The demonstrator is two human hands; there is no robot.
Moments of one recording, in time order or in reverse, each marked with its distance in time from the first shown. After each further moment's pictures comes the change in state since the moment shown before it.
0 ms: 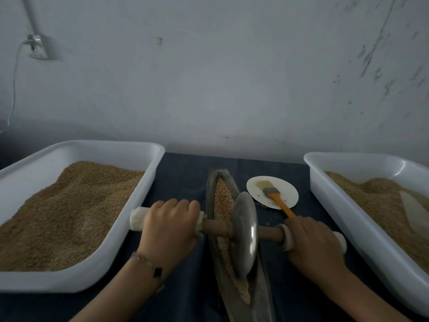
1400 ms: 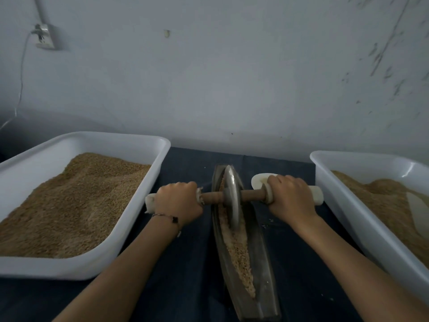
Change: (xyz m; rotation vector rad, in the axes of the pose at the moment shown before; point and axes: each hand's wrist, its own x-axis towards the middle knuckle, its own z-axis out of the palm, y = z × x) left_hand 0.039 -0.027 0.051 -0.076 -0.339 -0.338; right_hand 0.091 -0.002 0.022 -0.104 -0.064 0.046
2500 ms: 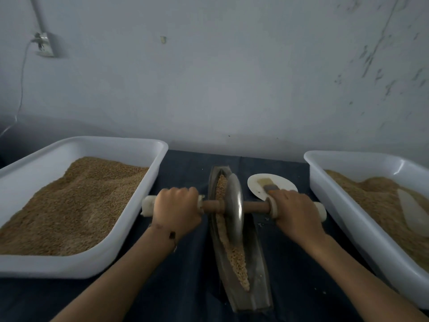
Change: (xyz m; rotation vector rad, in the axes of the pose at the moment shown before) left_hand -0.027 0.011 -0.016 0.124 0.121 0.133; right_hand -0.040 0.005 -0.014 0.032 -0.148 0.042
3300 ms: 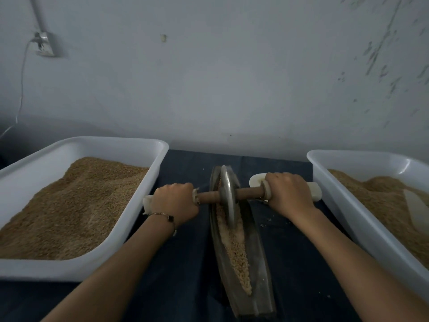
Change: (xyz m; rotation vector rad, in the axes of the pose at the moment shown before) left_hand 0.028 -0.018 0.025 -0.120 -0.177 -0.136; right_hand 0.054 0.000 0.008 -0.143 0.019 -0.012
